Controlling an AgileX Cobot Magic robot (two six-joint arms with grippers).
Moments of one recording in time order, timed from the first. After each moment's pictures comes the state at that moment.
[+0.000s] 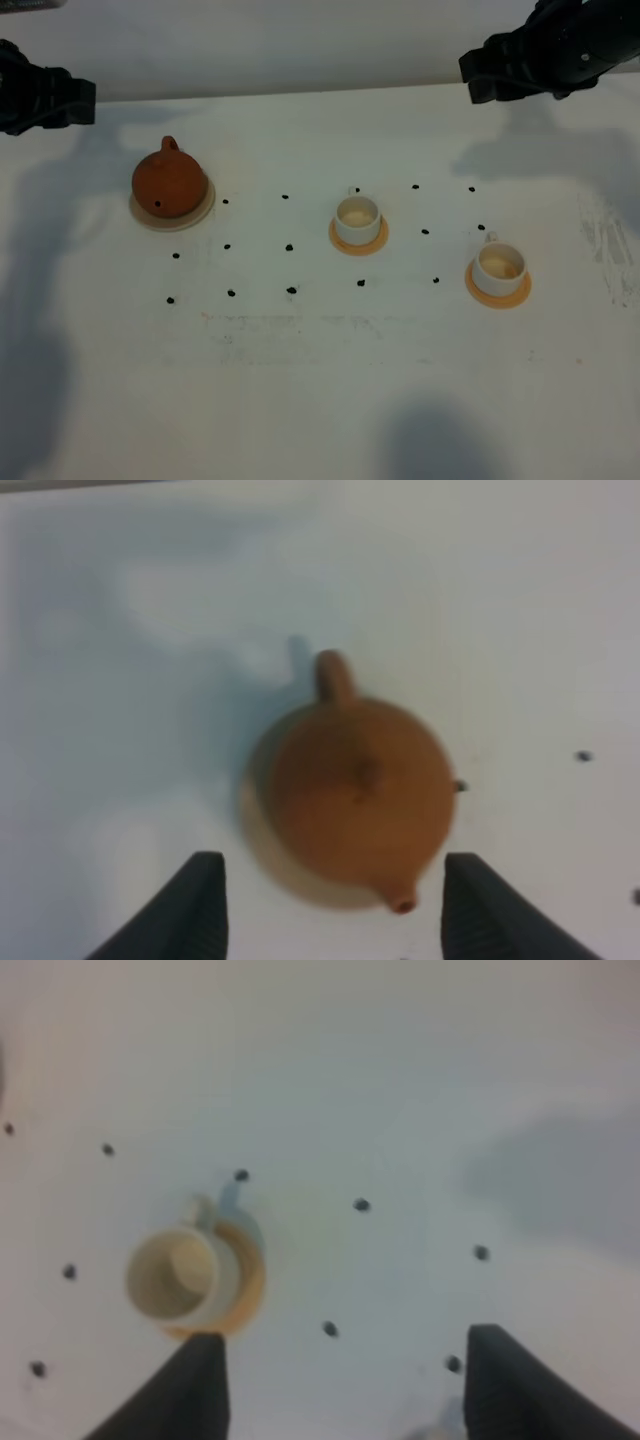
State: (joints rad) left arm 0.07 1.77 -1.41 -0.43 0.63 0.45; right arm 0.20 1.73 -1.53 0.23 0.87 -0.11
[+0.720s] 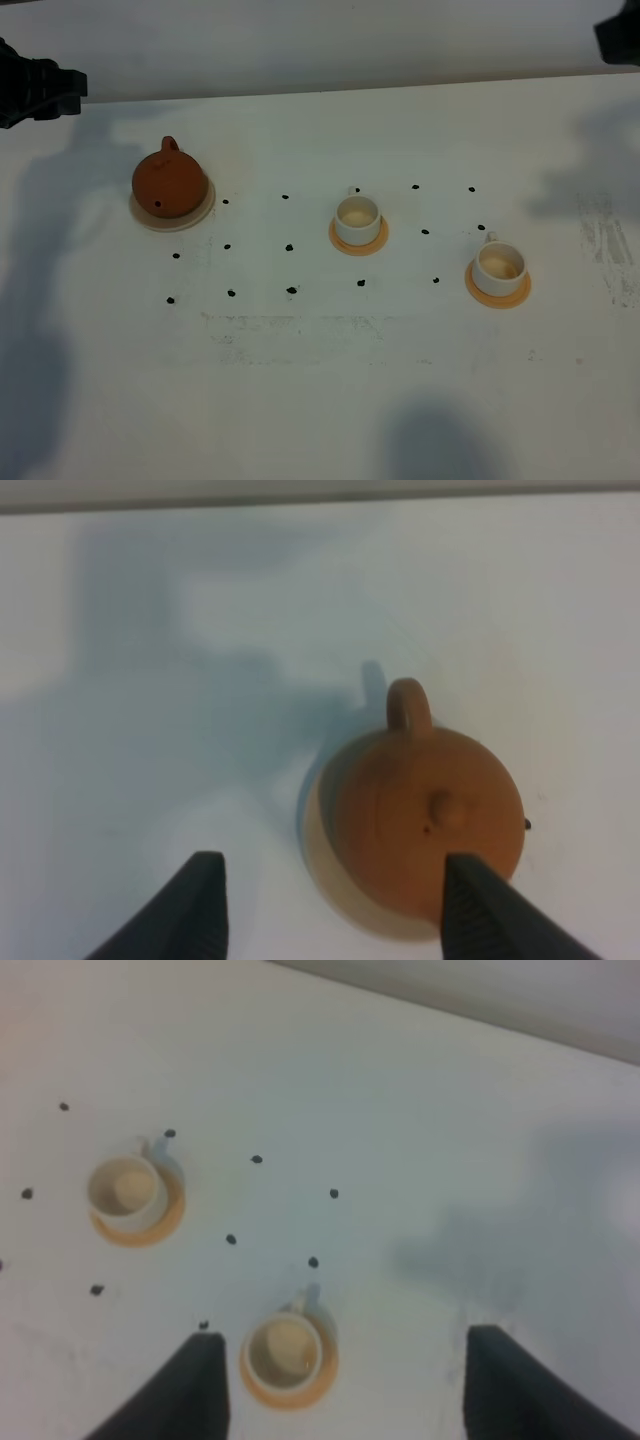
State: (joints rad) left arm 0.07 1.77 -1.41 -0.38 0.56 0.37; right arm 0.24 1.29 -1.48 0.00 1.11 -0.03
